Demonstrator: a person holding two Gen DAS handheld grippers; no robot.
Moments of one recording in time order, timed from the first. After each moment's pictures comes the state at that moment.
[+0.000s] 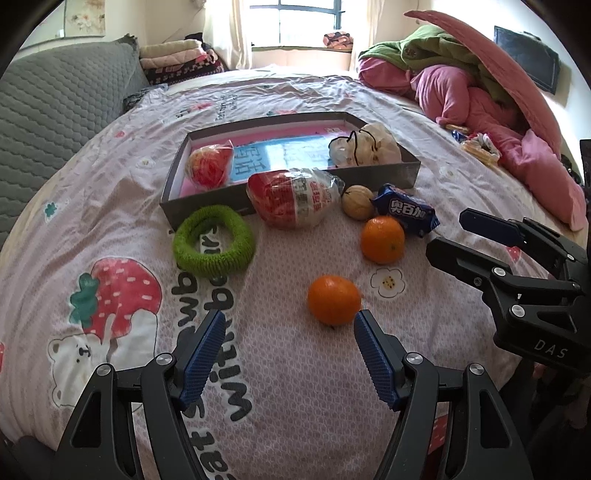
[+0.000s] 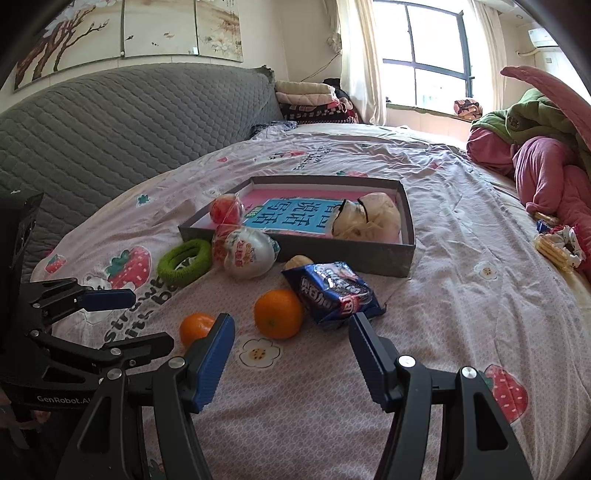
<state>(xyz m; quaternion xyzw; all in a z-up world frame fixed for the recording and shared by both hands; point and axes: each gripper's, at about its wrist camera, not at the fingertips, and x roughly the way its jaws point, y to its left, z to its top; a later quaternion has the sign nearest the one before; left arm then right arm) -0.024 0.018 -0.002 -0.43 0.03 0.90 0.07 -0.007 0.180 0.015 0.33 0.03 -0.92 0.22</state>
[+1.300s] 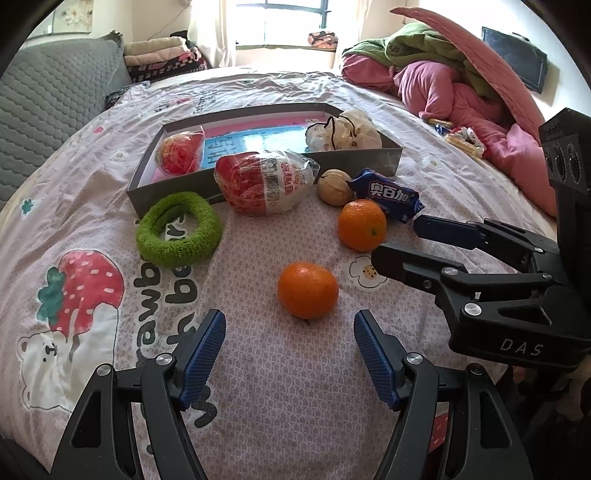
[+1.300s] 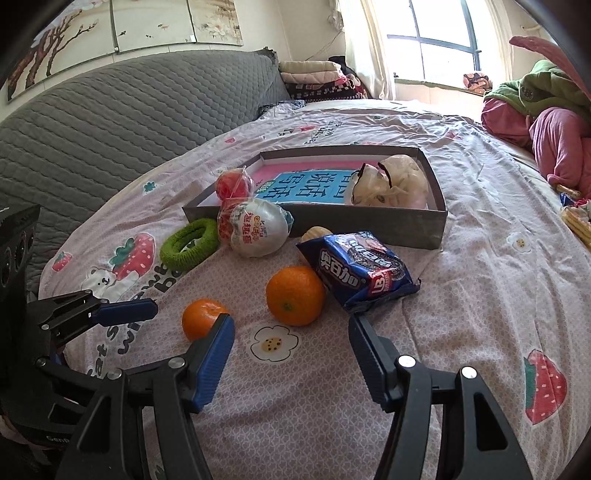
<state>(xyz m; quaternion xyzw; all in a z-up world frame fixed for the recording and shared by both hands) -0.026 0.028 -0.022 -0.43 0.02 0.89 0.11 -0.024 0.170 -0.009 0.38 0.01 -0.89 0.25</state>
